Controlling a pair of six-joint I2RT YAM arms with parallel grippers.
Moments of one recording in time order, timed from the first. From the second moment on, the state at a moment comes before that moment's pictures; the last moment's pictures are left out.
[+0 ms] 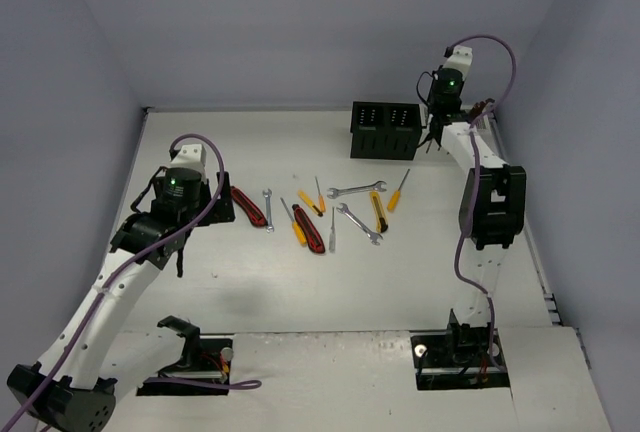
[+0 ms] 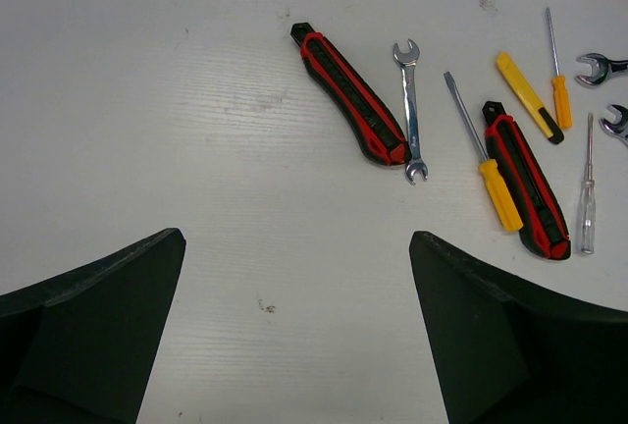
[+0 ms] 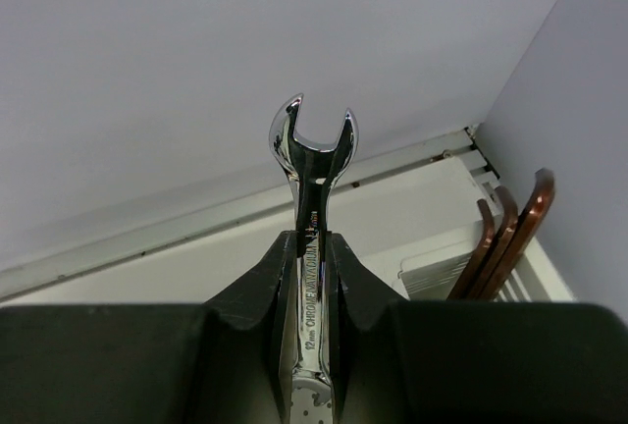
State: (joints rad) left arm -0.37 0.93 1.02 -0.77 -0.30 -0.32; right arm 0.06 2.11 1.71 0.19 0.39 0.07
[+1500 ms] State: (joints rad) left arm -0.37 0.88 1.05 -0.79 -0.22 -0.28; right arm 0.44 1.60 1.23 -0.42 -0.06 0.06
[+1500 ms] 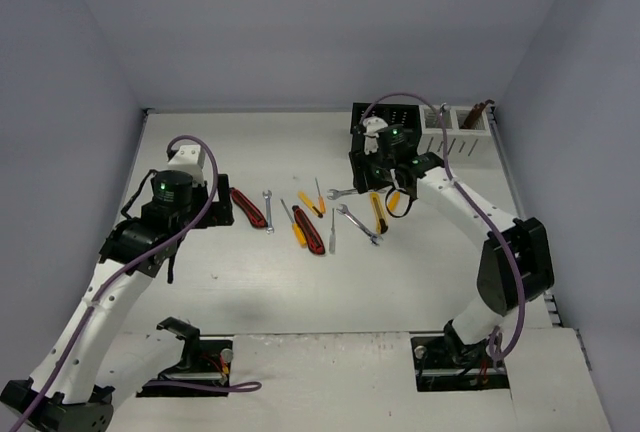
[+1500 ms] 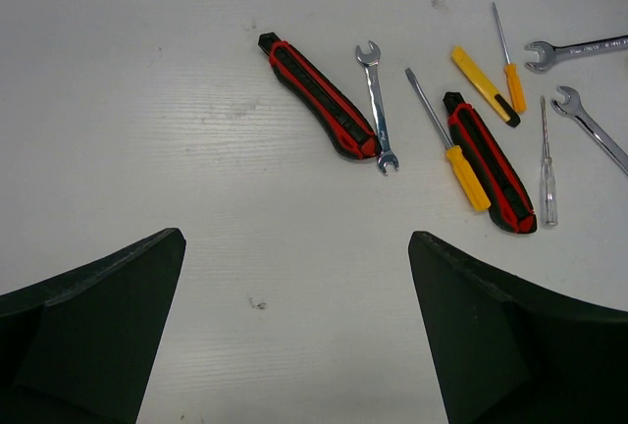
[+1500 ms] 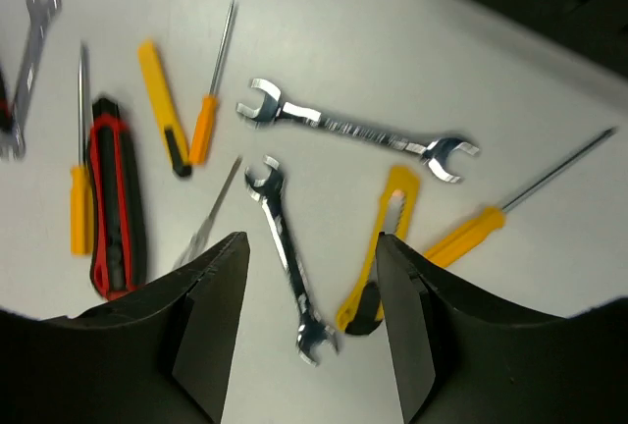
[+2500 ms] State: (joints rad) left arm -0.37 0.89 1.05 -0.84 -0.13 -0.18; right arm 0.56 2.10 1.53 -0.73 -0.03 -0.03
